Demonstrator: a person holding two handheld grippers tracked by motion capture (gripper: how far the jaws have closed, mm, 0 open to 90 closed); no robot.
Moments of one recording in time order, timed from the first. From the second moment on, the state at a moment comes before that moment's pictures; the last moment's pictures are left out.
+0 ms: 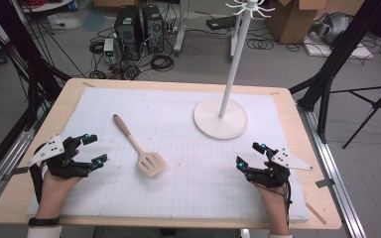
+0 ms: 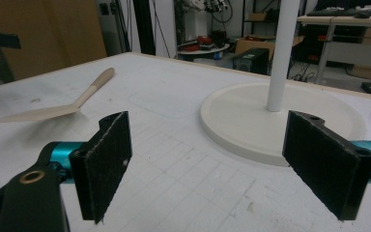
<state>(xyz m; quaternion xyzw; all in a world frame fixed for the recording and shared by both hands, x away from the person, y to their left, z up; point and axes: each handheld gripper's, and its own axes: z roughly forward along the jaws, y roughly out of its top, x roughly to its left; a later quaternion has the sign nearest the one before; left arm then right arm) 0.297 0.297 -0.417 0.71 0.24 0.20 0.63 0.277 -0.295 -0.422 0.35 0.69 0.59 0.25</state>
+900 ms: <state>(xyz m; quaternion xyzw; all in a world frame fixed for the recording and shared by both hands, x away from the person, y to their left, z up) 0.299 0.289 -0.417 0.72 0.23 0.19 0.63 0.278 -0.283 -0.418 0.34 0.68 0.60 0.24</state>
